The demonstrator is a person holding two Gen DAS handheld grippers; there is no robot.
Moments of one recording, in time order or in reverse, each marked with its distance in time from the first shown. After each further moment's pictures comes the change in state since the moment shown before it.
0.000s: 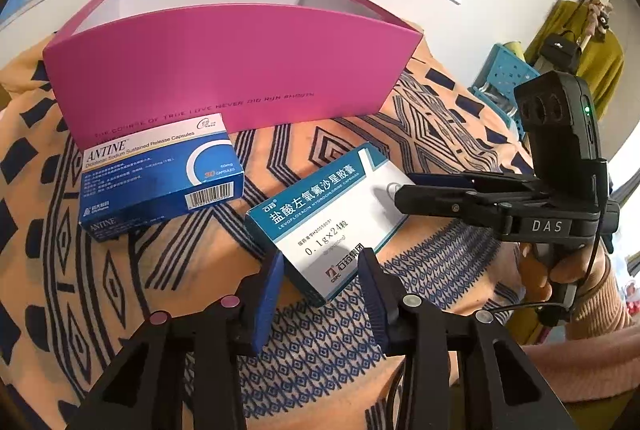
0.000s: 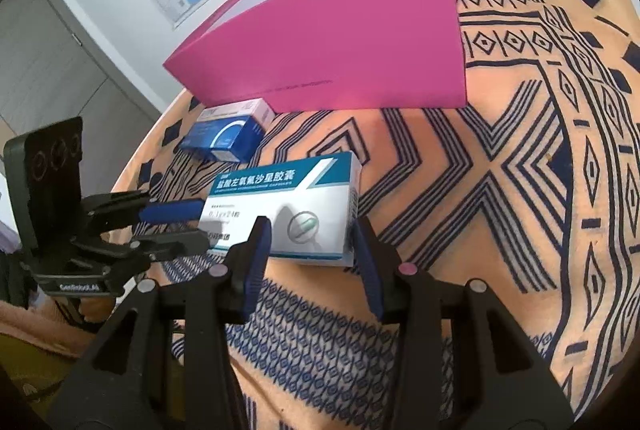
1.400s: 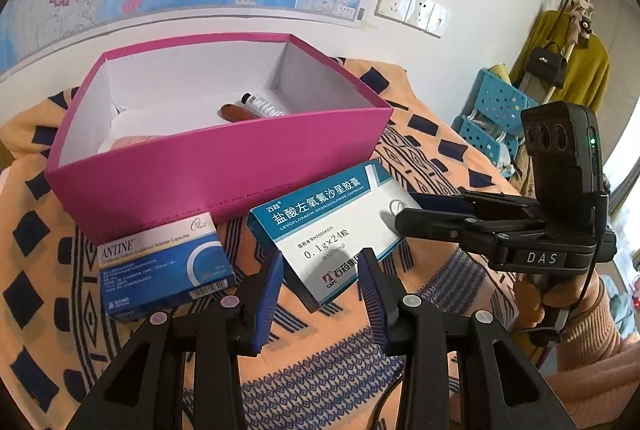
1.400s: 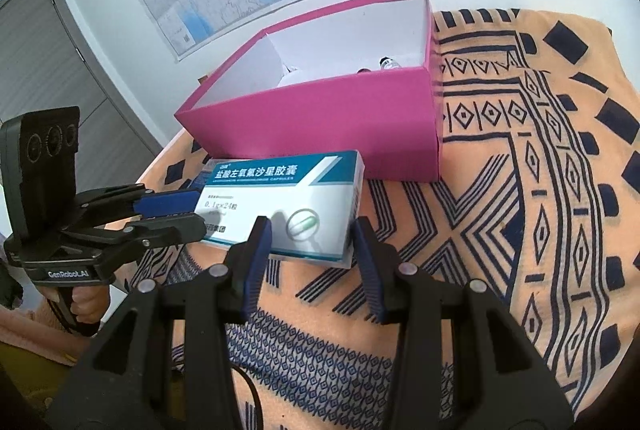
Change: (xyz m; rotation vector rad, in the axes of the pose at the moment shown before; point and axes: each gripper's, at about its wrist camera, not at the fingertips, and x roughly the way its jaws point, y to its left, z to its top) left arm -0.026 -0.020 0.045 0.065 -0.123 0.000; right arm -0.043 0.014 0.023 -0.054 -0.136 -0.047
